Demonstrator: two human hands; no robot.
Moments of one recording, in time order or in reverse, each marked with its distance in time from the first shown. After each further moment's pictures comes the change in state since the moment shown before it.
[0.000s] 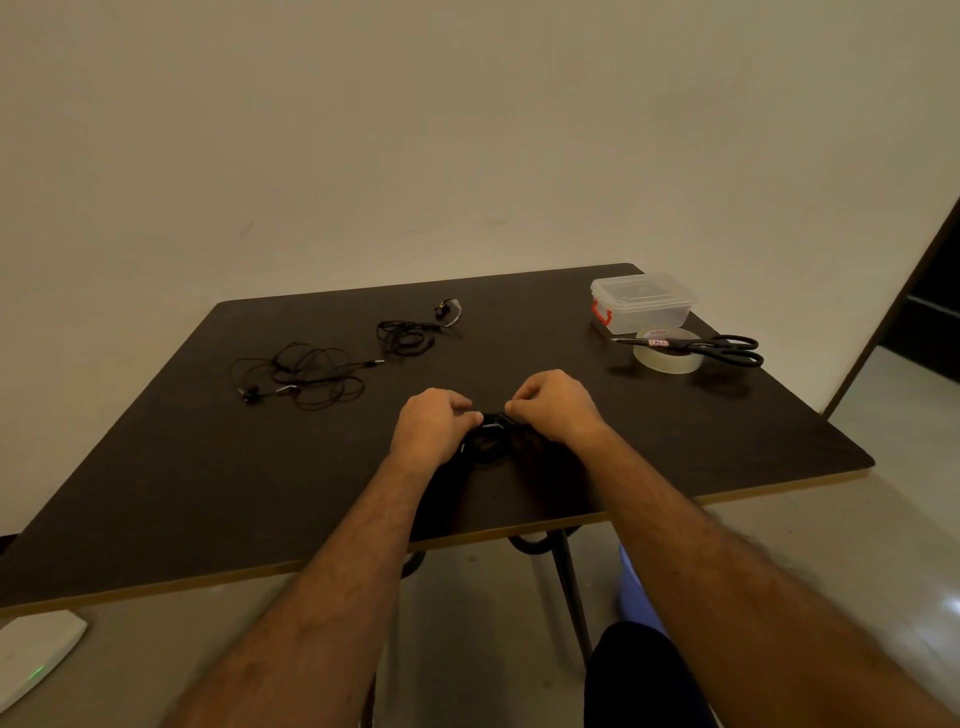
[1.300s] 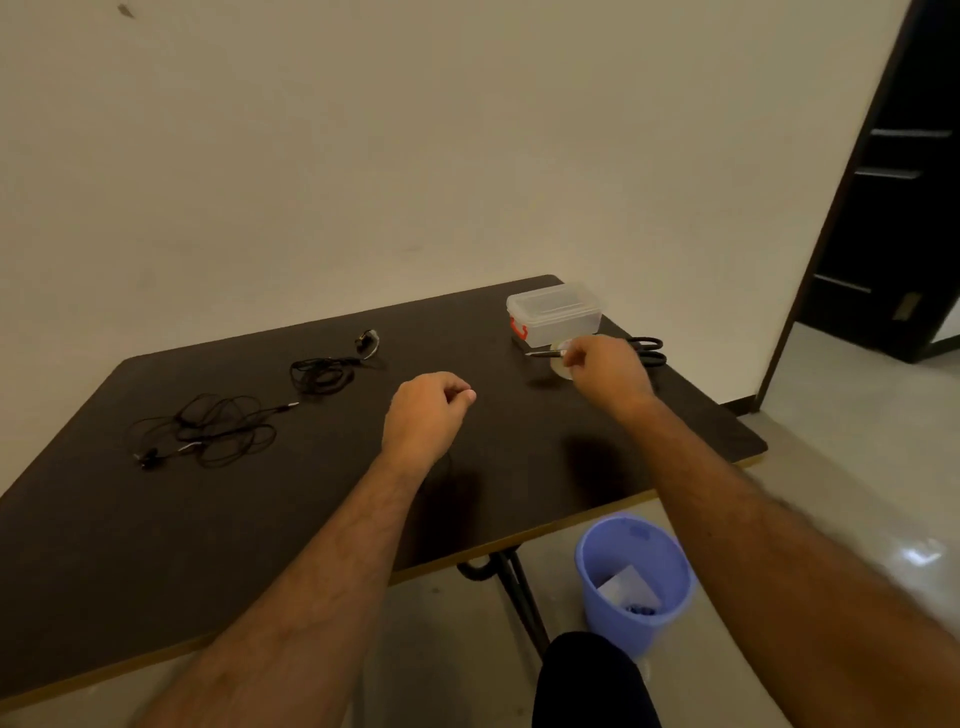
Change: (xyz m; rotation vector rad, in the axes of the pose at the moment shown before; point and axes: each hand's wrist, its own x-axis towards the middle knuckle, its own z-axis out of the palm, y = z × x) left_hand 0.012 0.094 0.039 -0.005 0.100 0.240; right_hand 0.002 0.096 -0.122 -0.233 0.376 0.010
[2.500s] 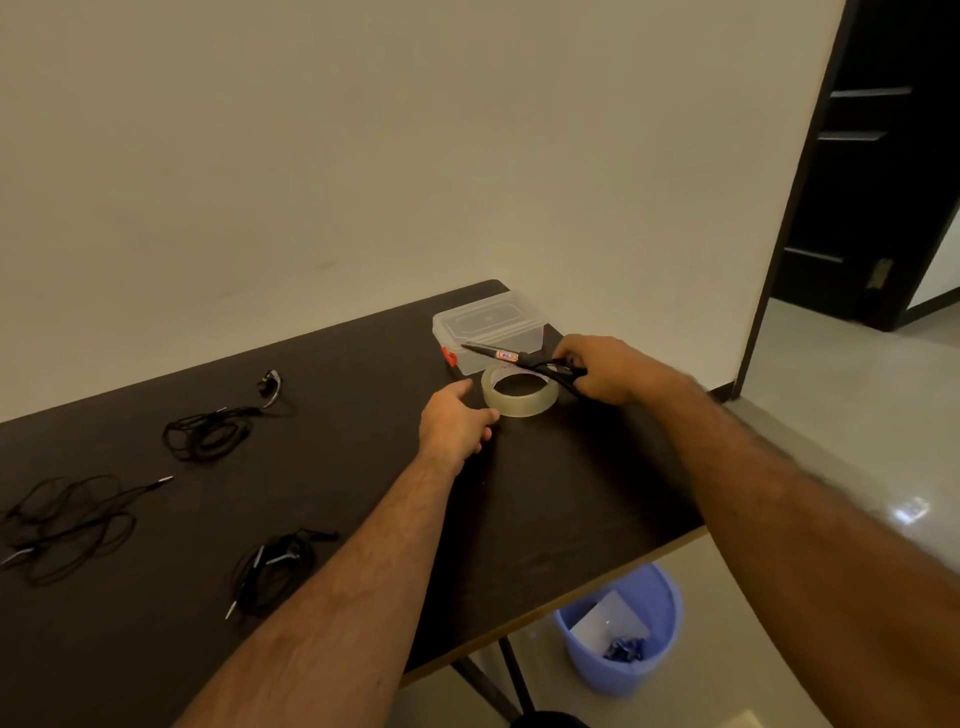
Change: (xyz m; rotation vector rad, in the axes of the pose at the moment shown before) left_hand 0.107 0.073 0.133 -0.465 -0.227 -0.392; right_hand 0.095 0.112 -0.022 -0.021 -0.311 -0.009
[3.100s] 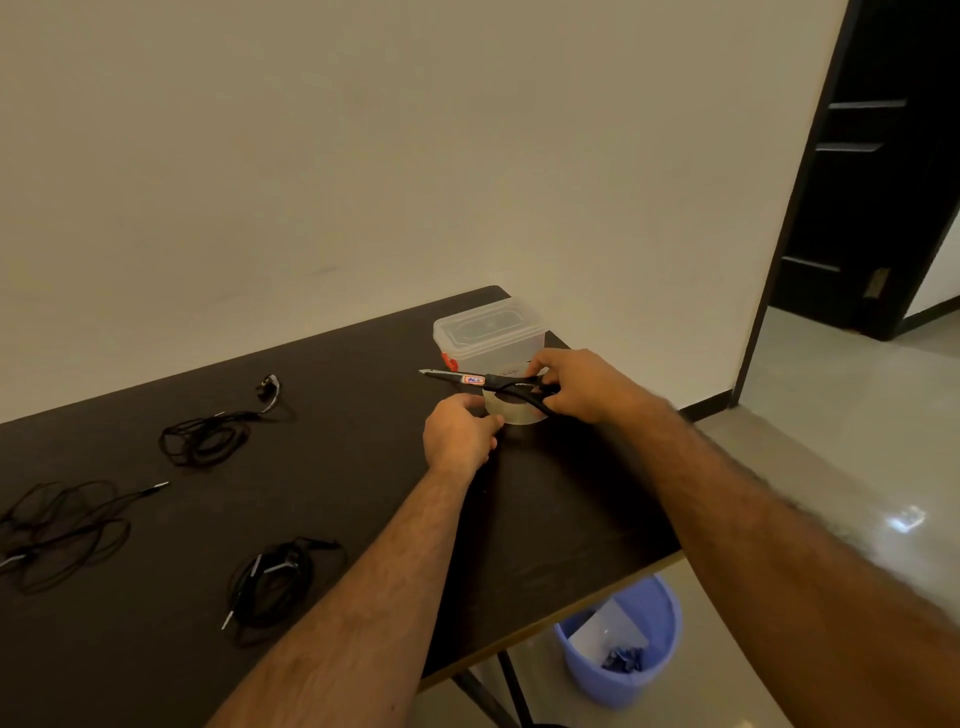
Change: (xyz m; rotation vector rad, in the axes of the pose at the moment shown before) left_hand 0.000 -0.006 0.009 0.054 0.080 0.100; right_hand 0.001 -0.022 0.019 0.089 0.019 -0.066
